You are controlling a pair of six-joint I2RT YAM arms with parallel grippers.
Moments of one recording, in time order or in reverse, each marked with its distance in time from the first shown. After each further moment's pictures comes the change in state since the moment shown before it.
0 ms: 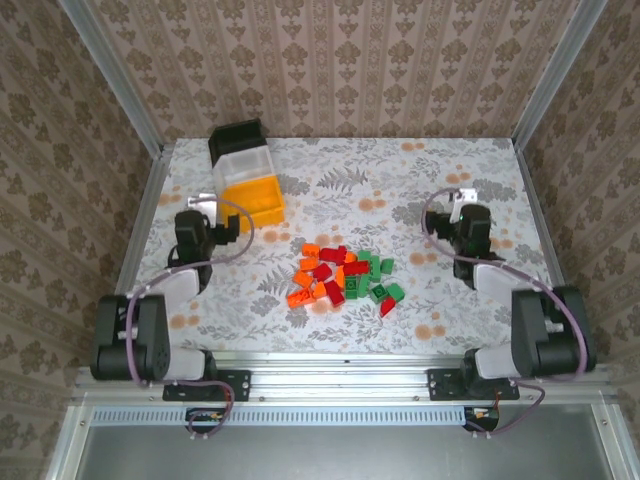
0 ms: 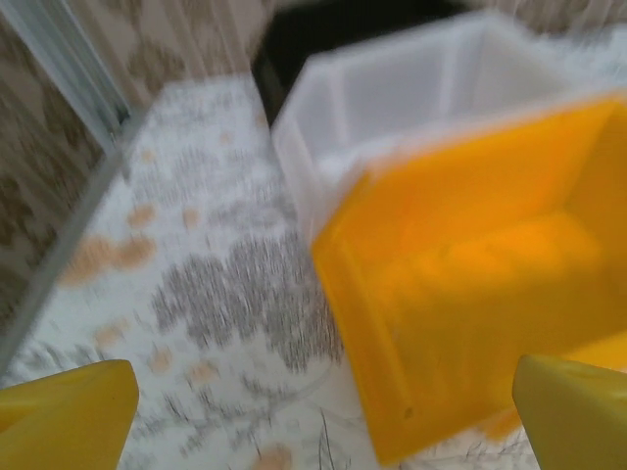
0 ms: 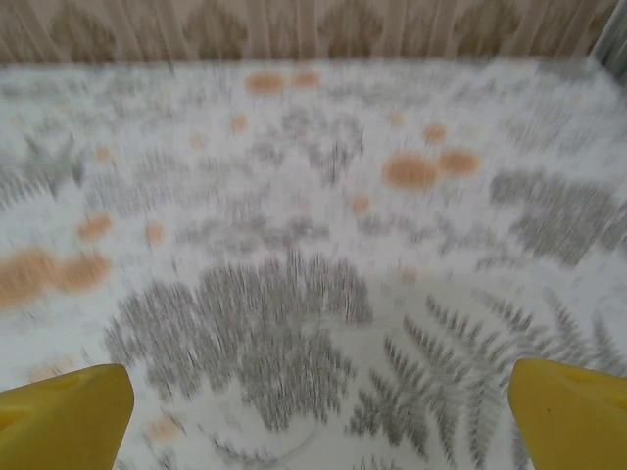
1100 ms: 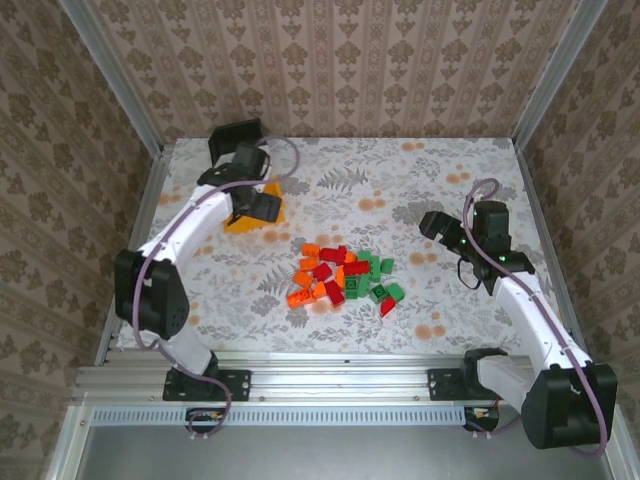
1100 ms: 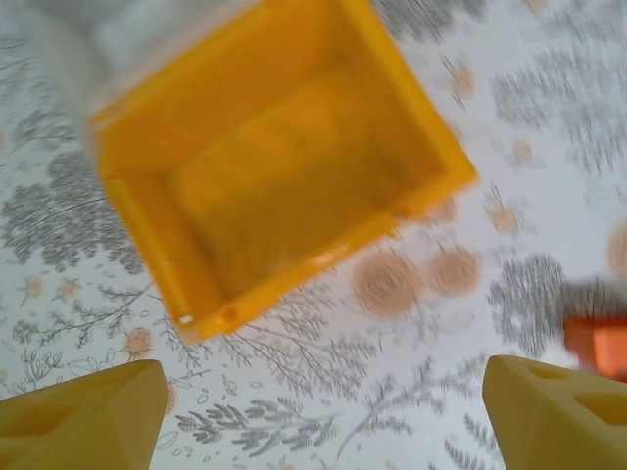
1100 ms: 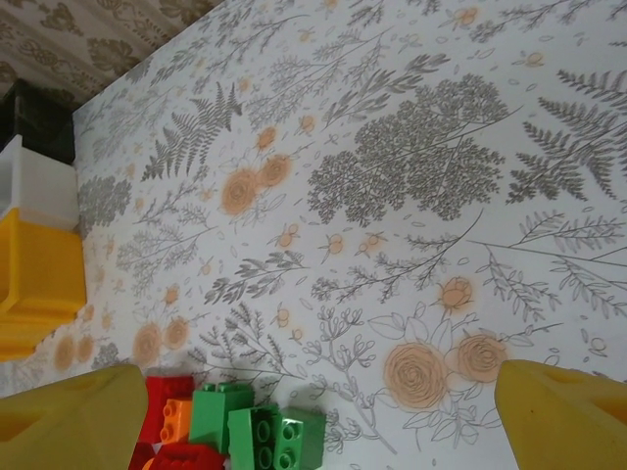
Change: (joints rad) left arm -0.338 0.368 0.913 -1.292 -0.105 -0.119; right arm -0.010 -0.301 0.123 -0.679 -0.295 0.486
